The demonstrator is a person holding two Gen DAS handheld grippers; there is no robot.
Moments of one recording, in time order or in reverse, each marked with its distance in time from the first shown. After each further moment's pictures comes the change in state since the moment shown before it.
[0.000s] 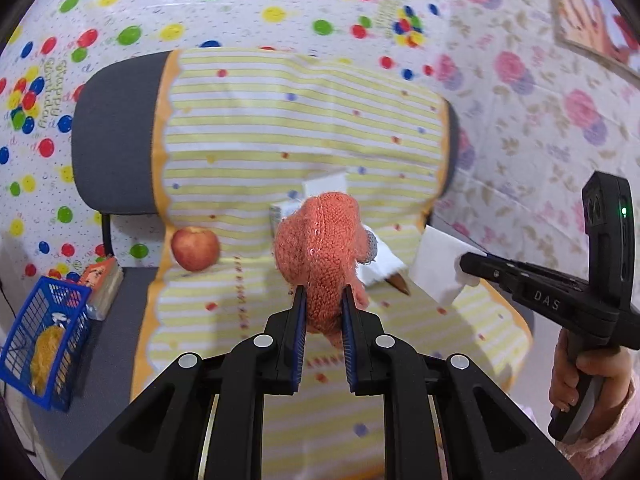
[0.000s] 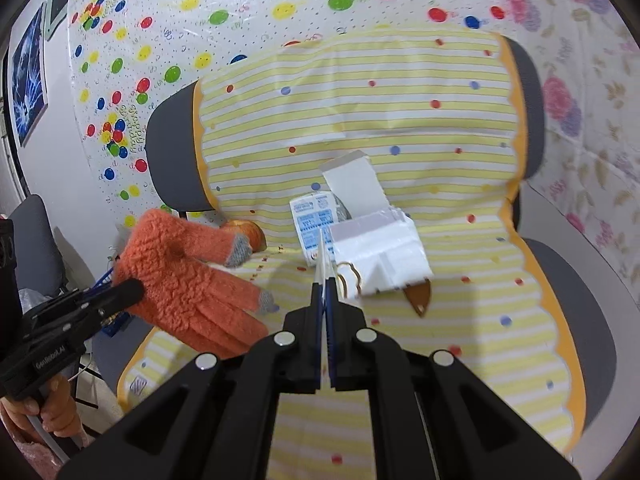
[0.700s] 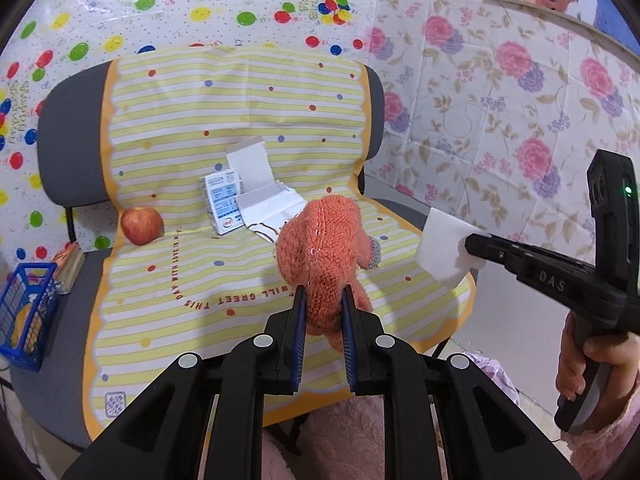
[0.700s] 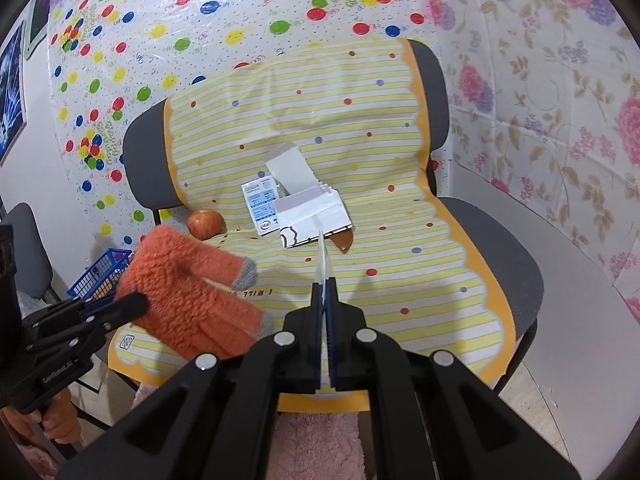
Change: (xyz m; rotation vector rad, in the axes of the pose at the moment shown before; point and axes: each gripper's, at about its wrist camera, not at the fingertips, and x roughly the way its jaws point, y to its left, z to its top) left arm -0.038 -0.077 -0.049 0.104 0.046 -0.096; right arm -0.098 -0.032 -0.067 0.089 -0.047 -0.149
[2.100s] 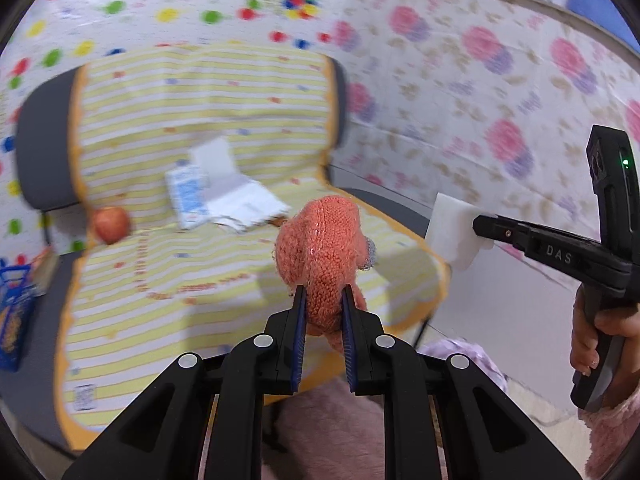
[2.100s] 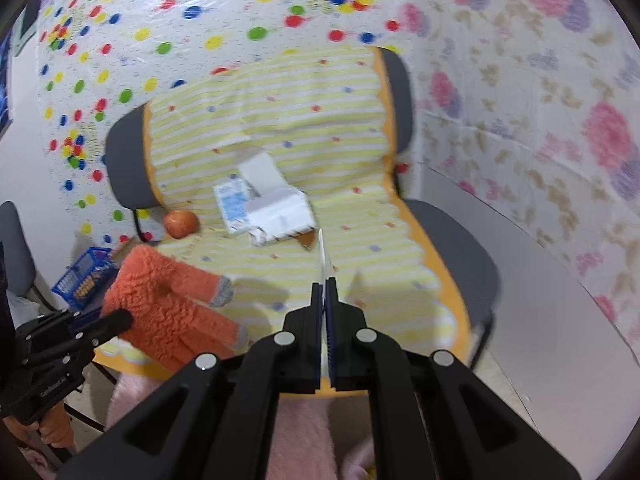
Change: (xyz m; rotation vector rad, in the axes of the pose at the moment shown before) left arm 0.011 -0.039 -0.019 0.070 0.018 -0.120; right arm -0.040 -0.029 -0.022 0.005 0.010 -0.128
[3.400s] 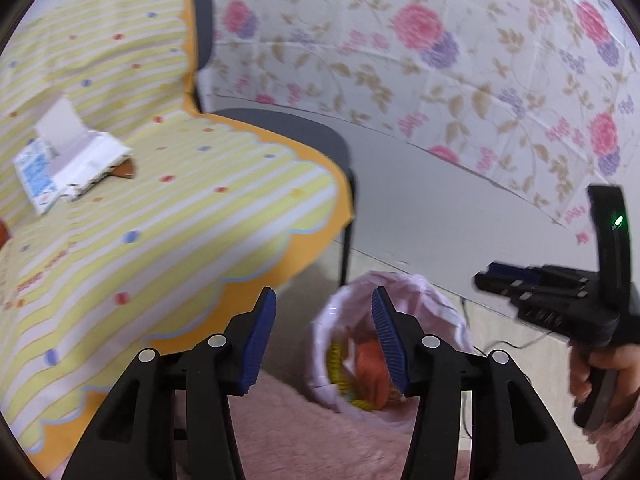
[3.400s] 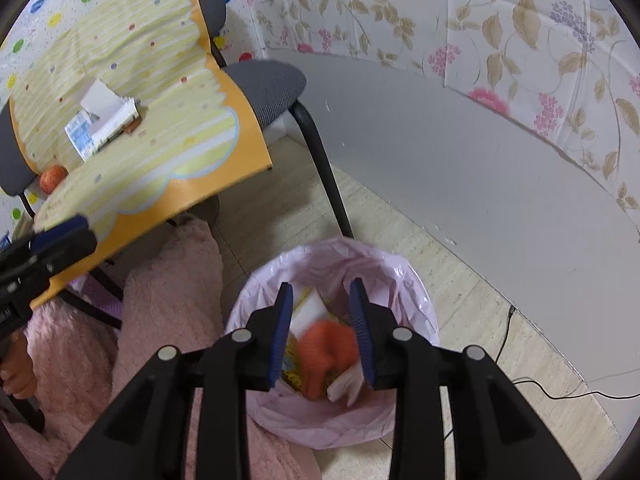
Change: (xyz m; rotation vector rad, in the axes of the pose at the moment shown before) left arm 0.097 -0.090 -0.031 0.168 0.243 -0.209; right arm -0.012 -0.120 -0.132 0.297 0.253 -0.268
